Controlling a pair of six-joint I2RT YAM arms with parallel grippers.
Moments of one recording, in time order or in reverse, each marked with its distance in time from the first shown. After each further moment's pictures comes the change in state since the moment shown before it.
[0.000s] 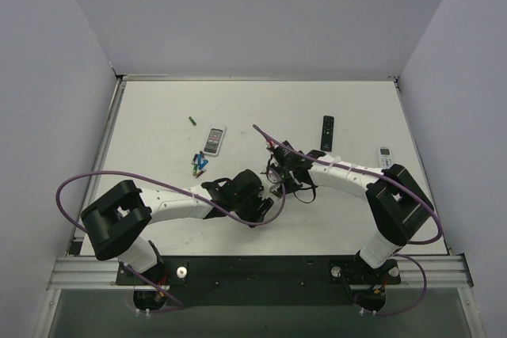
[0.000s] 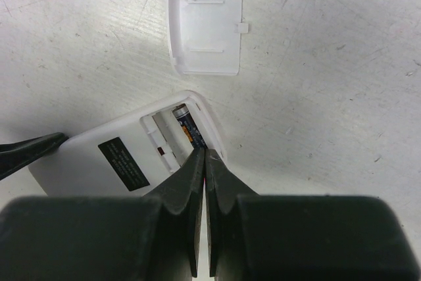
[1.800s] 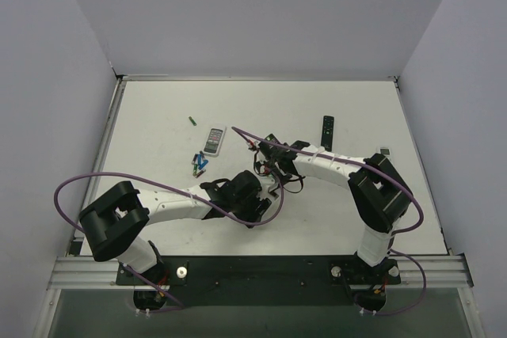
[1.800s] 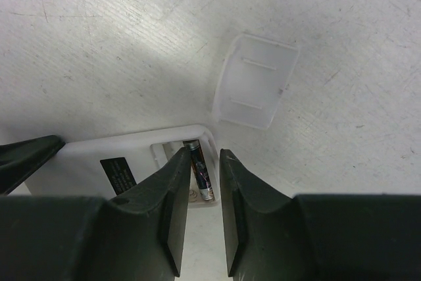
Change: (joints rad) left arm 0.000 -0.016 -0.008 -0.030 -0.026 -0.018; right arm 0.041 0.150 0.190 -0.081 -0.026 -0.217
